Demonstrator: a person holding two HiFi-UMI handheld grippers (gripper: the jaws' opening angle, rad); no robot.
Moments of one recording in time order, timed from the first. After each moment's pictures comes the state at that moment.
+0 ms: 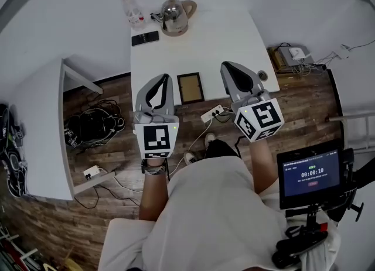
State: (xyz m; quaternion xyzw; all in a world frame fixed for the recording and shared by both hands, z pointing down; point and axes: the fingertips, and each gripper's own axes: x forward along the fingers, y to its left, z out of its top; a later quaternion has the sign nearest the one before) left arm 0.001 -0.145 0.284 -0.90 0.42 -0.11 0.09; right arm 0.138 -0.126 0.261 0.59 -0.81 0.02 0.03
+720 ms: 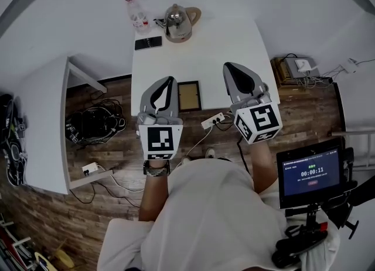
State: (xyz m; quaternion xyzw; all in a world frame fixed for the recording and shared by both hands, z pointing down) left arm 0.006 -0.128 0.276 -0.89 0.44 -0.10 0.10; right arm 0.137 -0.124 0.249 0.58 -0.82 -0.02 0.05
